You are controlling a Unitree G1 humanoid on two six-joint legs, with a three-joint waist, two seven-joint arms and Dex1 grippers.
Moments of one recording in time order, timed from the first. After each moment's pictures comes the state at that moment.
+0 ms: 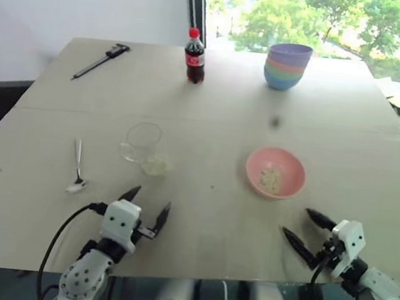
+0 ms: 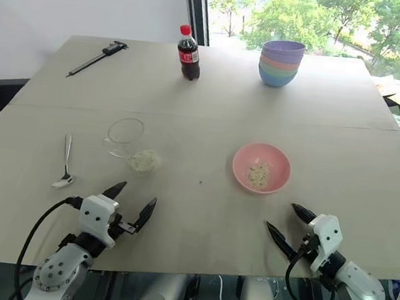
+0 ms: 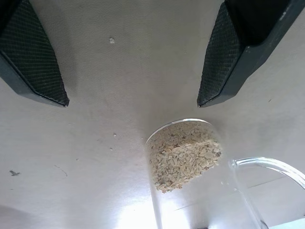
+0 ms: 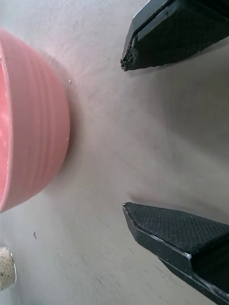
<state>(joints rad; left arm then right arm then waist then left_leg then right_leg) 0.47 0.32 0.06 -0.33 -0.08 -0.12 -0.35 0.36 -0.46 -0.09 -0.20 0.37 -0.07 0.78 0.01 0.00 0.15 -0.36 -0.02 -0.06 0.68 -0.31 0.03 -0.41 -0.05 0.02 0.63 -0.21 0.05</state>
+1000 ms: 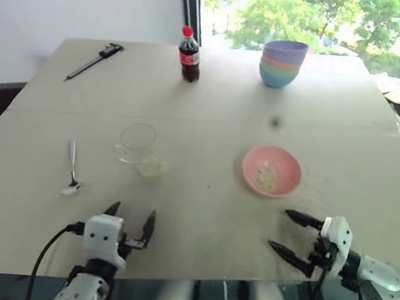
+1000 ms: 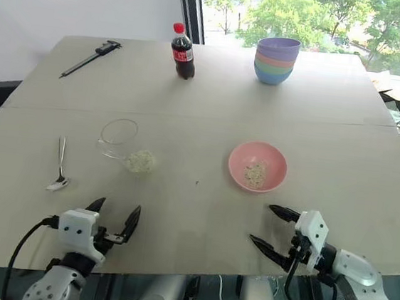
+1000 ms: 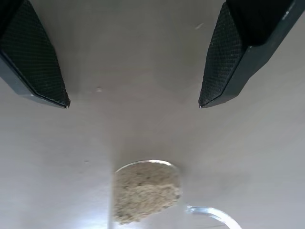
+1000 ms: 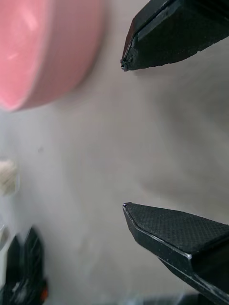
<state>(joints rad) 0.63 0.20 0.17 -0.47 -0.19 0.01 -0.23 0.27 -0.61 -0.01 -0.33 0.48 0.06 1.01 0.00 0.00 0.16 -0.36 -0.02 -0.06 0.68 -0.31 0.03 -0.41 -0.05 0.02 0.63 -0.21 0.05</state>
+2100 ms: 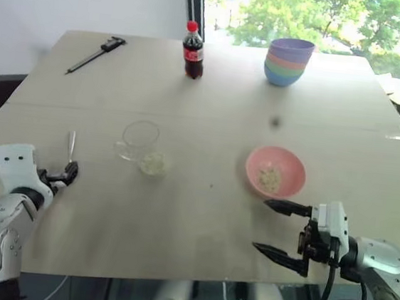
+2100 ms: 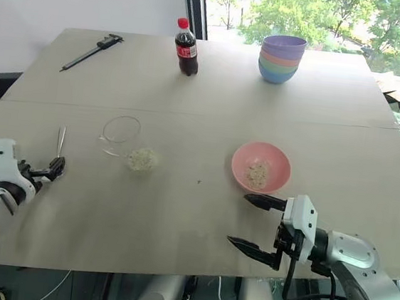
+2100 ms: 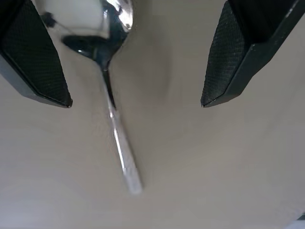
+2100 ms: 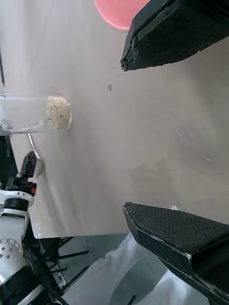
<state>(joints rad) 0.07 0.61 0.58 -0.16 -0.46 0.71 -0.16 0.19 -0.65 0.03 -0.58 0.59 0.24 0.98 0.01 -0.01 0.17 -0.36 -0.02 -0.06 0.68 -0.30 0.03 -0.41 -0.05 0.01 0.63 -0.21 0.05</state>
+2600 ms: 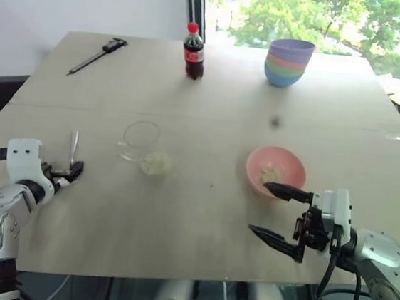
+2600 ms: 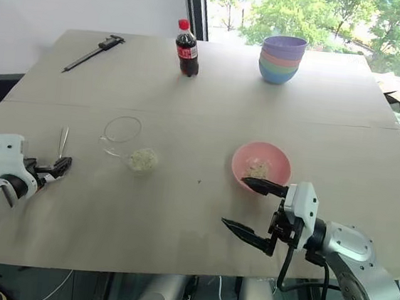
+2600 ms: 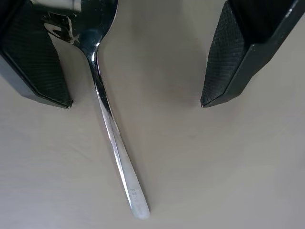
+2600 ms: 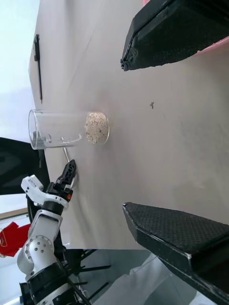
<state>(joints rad) -0.01 0.69 0.54 -0.01 -0.41 0.72 -0.30 0.13 -0.60 0.03 -0.62 0.63 0.26 0.91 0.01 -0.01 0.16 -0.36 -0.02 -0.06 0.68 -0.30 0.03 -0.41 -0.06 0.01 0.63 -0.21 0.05</state>
